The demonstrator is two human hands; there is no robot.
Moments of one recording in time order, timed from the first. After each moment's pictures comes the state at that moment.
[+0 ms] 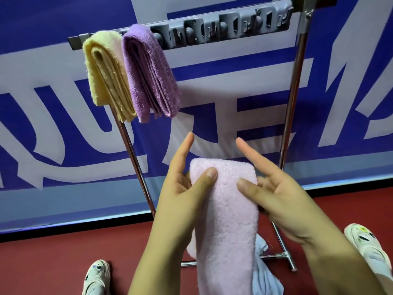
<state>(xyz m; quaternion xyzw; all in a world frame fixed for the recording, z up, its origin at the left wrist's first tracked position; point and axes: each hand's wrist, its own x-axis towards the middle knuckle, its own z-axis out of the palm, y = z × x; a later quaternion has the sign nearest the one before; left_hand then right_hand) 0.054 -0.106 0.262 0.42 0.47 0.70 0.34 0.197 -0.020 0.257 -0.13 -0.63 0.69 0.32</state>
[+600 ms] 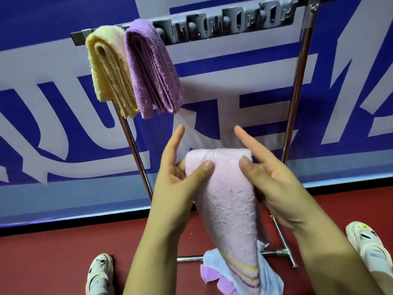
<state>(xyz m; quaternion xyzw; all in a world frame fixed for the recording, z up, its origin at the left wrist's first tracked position) 0.042 -0.102 0.260 0.41 0.46 0.72 0.31 0.183 -0.016 0.259 -0.10 -0.62 0.68 0.38</state>
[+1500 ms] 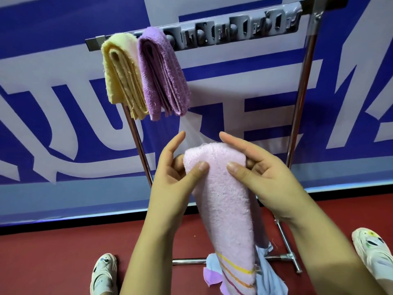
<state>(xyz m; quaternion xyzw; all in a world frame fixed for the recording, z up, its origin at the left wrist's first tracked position) 0.032 -0.113 0.264 0.42 0.51 0.71 0.23 0.172 -0.020 0.268 -0.07 -0.69 0.61 0.38</state>
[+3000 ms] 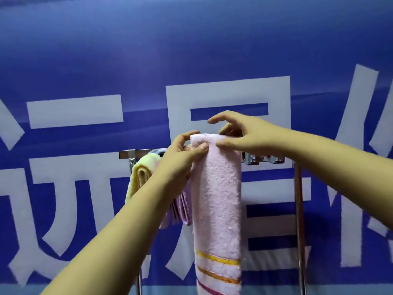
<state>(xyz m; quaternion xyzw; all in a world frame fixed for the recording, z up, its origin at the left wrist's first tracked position) -0.014 -0.032 0.477 0.49 0.47 0.70 0.21 0.138 0.058 0.528 -0.13 -0.93 0.11 0.32</state>
